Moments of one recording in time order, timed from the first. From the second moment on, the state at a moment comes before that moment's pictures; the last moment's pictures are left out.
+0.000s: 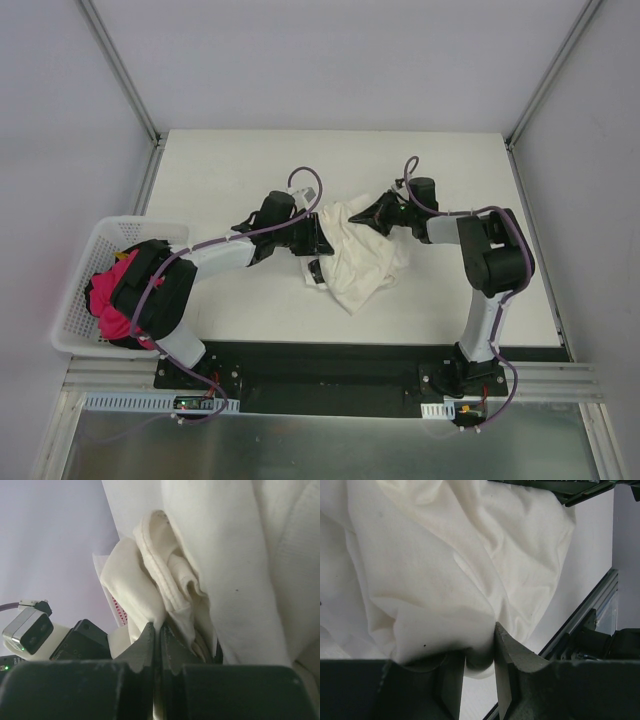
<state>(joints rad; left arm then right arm) -0.58 1.61 0.87 0.07 0.45 -0.69 0.27 1.95 0.99 0.37 -0.80 1.16</state>
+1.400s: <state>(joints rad) -0.48 1.70 1.15 -0.15 0.42 -0.46 0.30 1.98 0.93 0.66 -0.80 1.33</state>
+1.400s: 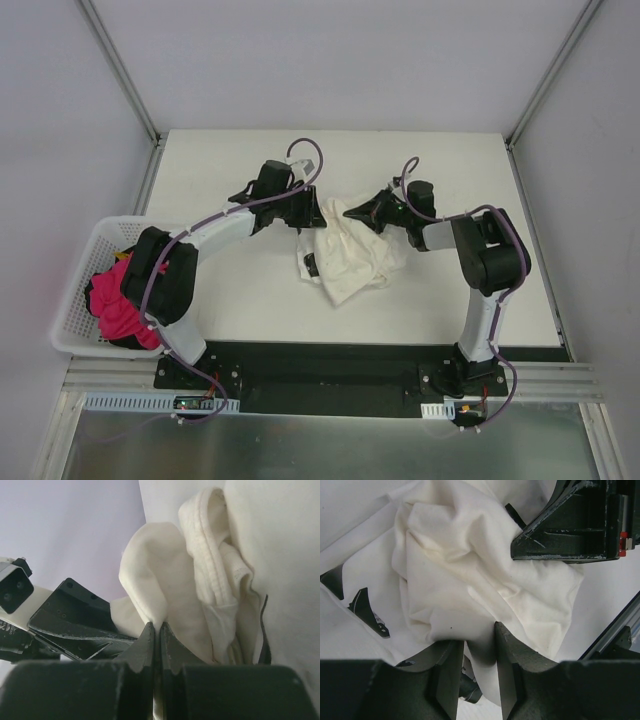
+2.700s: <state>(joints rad) -0.48 1.71 1.13 -0.13 0.45 -0.45 0.24 1.99 0.88 0.76 -0.79 1.35</state>
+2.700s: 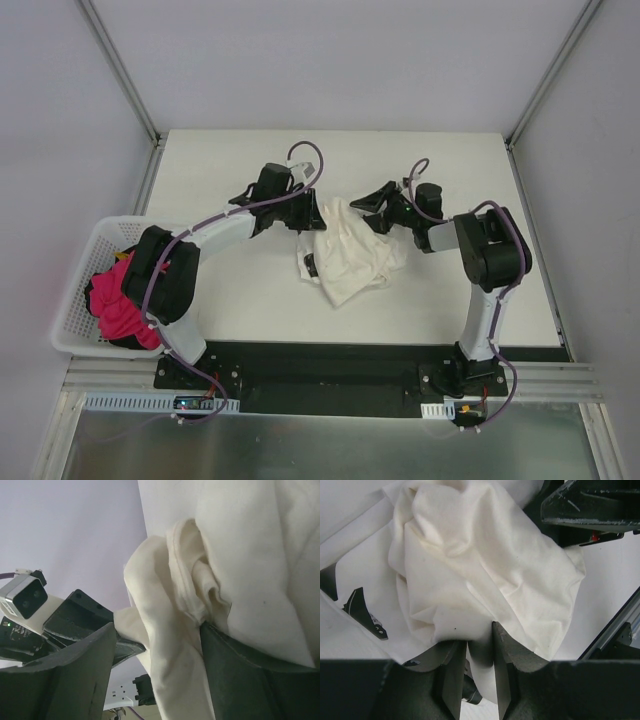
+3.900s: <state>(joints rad) -0.48 1.62 1.03 -0.10 0.46 -0.47 0.32 1.99 0.95 0.51 -0.79 1.19</state>
